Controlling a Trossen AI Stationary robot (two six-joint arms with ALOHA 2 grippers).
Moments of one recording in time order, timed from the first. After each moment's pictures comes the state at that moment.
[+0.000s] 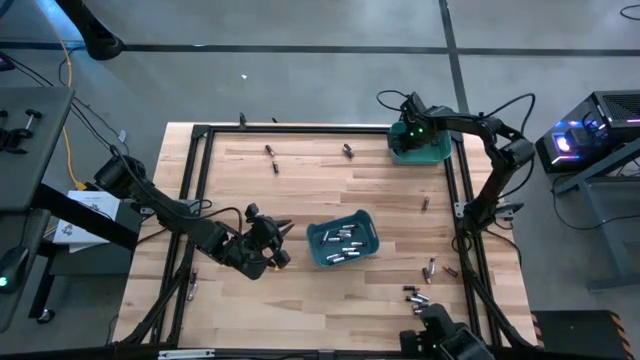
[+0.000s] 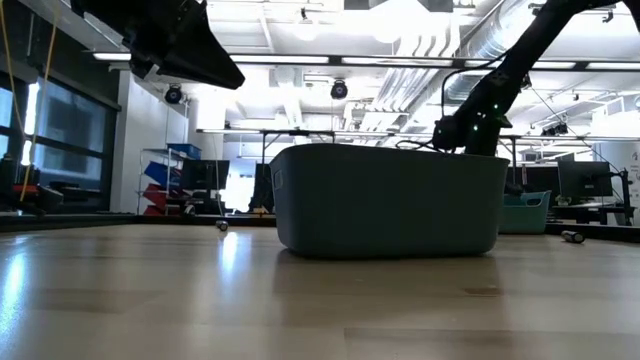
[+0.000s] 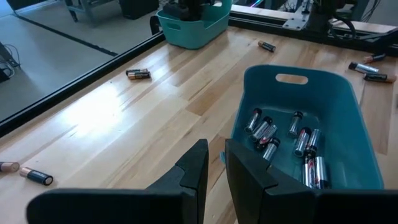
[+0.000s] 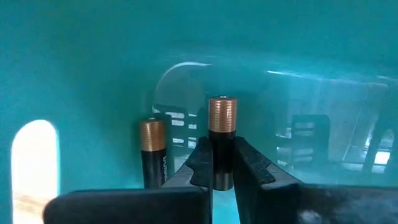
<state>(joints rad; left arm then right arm) -0.53 1.44 0.84 -0.22 -1.01 -0.69 -1.03 1.75 1.01 -0.56 -0.03 0.41</state>
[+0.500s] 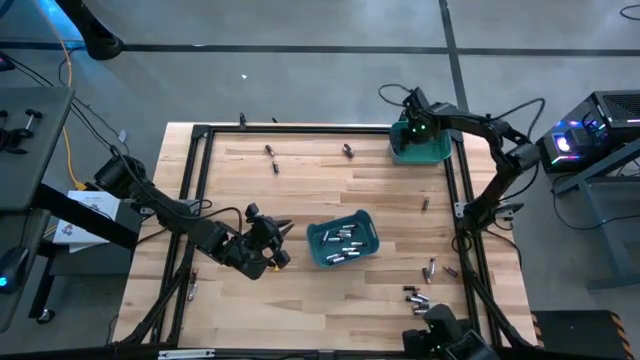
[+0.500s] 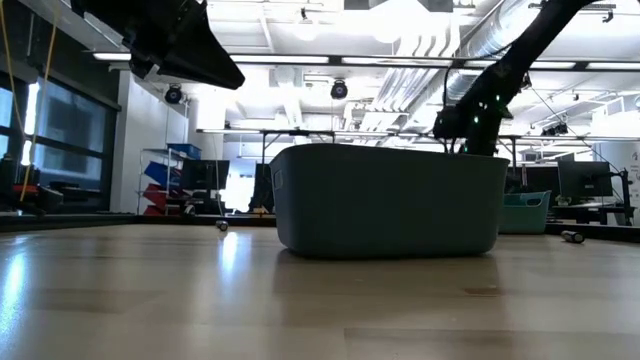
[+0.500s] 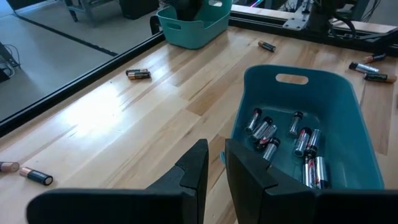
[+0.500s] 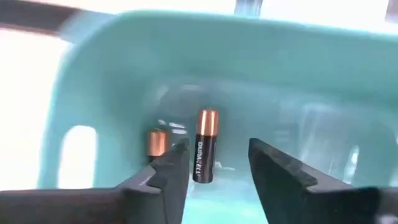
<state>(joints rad) -0.53 1.44 0.84 -0.22 -1.01 -0.69 -1.03 1.68 1.04 -0.58 0.02 0.36</state>
